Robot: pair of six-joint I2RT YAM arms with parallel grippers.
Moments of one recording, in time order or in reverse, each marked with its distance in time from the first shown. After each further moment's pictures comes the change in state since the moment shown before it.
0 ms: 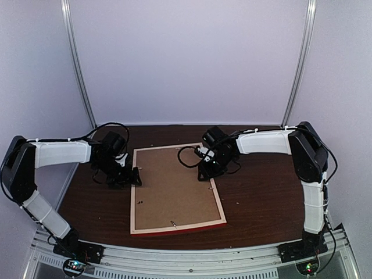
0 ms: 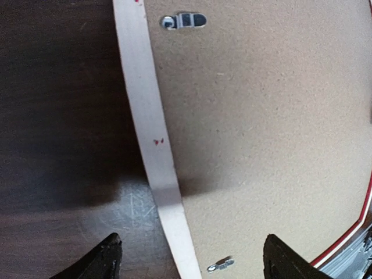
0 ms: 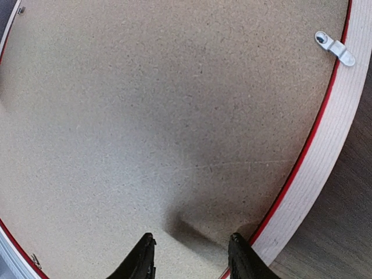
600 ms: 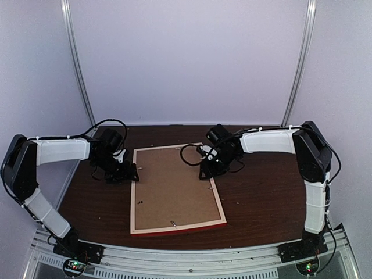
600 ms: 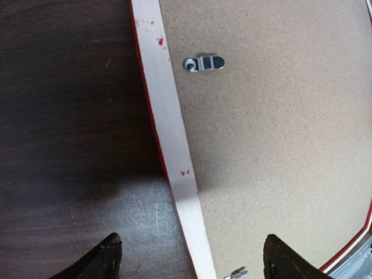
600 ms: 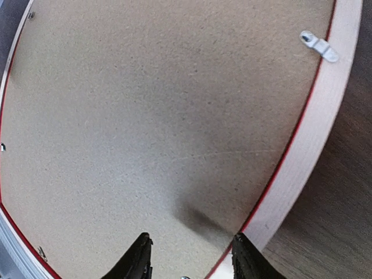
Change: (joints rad) left arm 0.050 0.006 0.024 0.008 -0.029 0.078; right arm -0.018 -0.028 -0.024 0.016 -0.054 -0.001
